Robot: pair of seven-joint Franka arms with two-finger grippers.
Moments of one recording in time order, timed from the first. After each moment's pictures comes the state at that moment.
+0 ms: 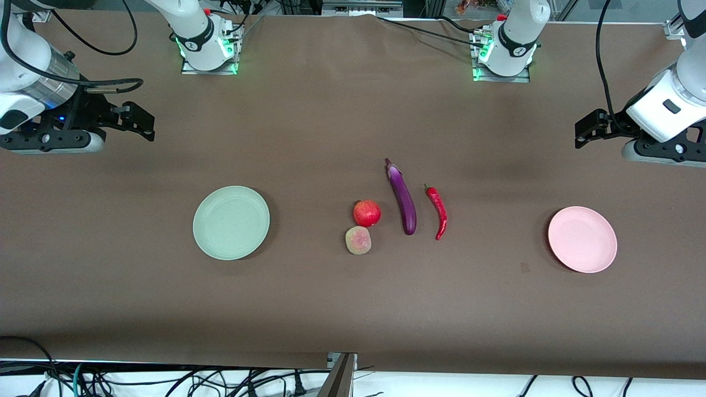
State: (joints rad) left arm -0.02 0.06 -0.07 -1.55 0.02 1.55 0.01; right arm 0.19 0.08 0.00 -1.49 0.00 1.54 0.15
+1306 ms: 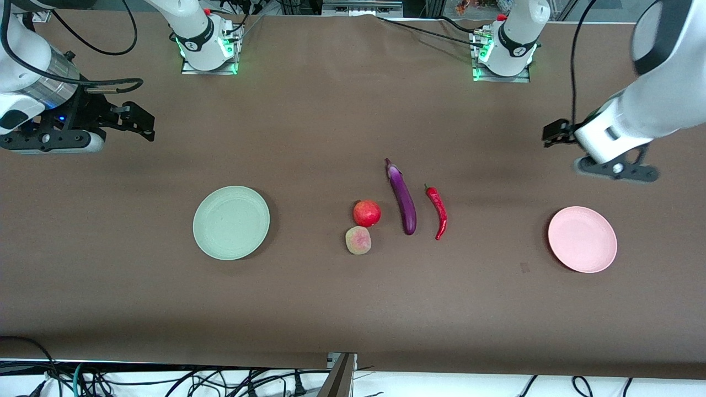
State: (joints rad) left arm -0.10 0.20 -0.08 -1.56 0.02 1.48 0.00; right arm 0.19 0.08 0.00 -1.49 0.00 1.54 0.15
